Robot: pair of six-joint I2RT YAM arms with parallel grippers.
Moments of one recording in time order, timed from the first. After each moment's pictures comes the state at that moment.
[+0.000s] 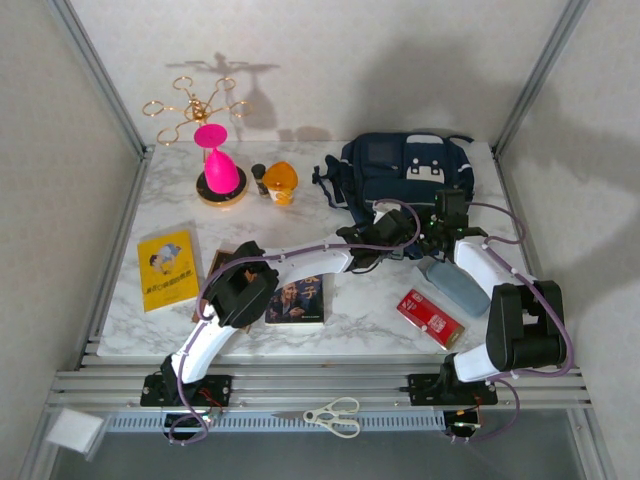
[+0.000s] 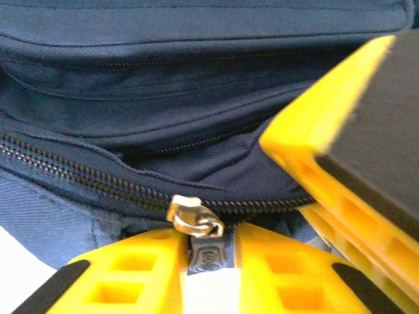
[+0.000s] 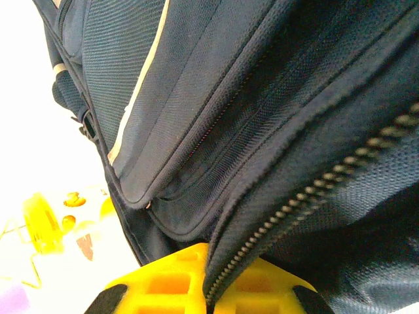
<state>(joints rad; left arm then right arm) -0.98 2.26 1.83 -0.35 -0.27 -0.70 0.13 1.46 0.87 -0.22 -0.32 1.15</state>
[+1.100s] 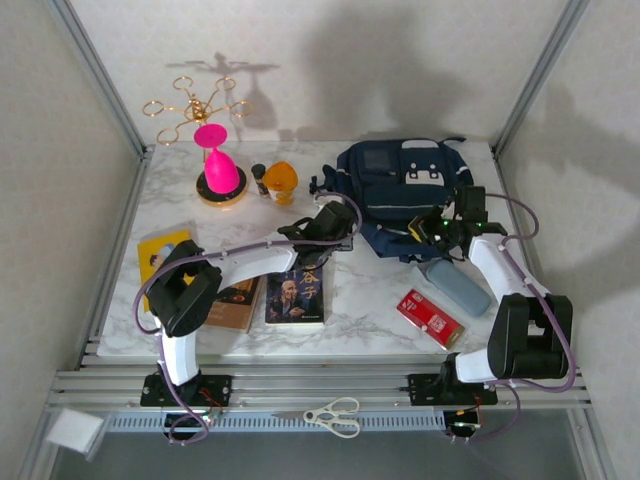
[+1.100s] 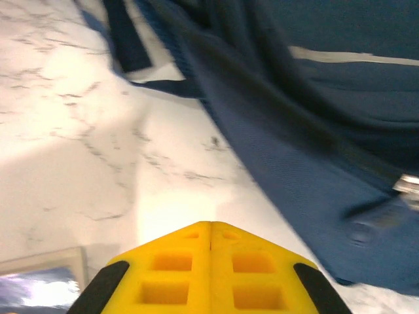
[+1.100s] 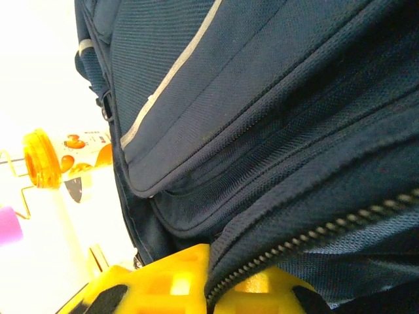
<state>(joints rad) -0.81 1.88 1.31 -0.19 -0.24 -0.72 0.02 1.40 0.94 -0.44 -0.51 0.84</state>
